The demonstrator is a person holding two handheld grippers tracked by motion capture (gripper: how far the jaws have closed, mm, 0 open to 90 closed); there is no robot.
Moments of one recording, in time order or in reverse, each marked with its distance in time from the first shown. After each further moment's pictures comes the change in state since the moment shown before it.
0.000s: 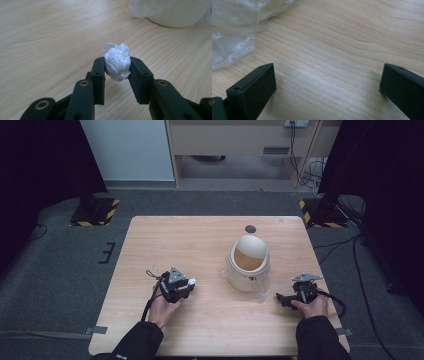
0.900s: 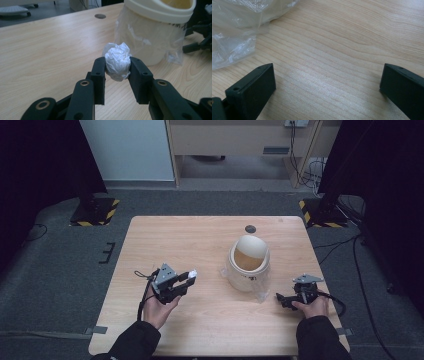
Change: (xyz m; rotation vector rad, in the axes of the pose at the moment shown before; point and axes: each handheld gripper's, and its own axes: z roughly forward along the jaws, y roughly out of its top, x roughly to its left) left arm -0.010 0.021 -0.046 -0.243 -0.068 -0.036; right arm -0.002 -0.005 0.001 -0.046 0.010 -0.014
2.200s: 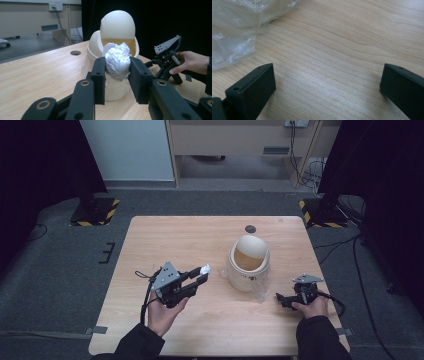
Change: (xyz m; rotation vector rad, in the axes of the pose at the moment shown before) left arm -0.044 0.040 -0.020 -0.202 -0.139 0.023; right arm 0.000 0.000 0.000 -0.001 0.000 0.002
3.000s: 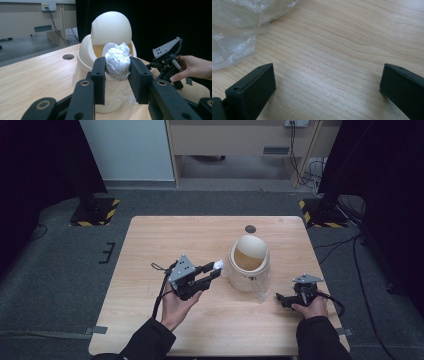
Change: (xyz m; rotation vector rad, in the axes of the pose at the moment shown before) left arm -0.005 0.008 0.039 0.013 -0.030 0.015; right arm 0.000 0.000 0.000 -0.001 0.000 -0.001
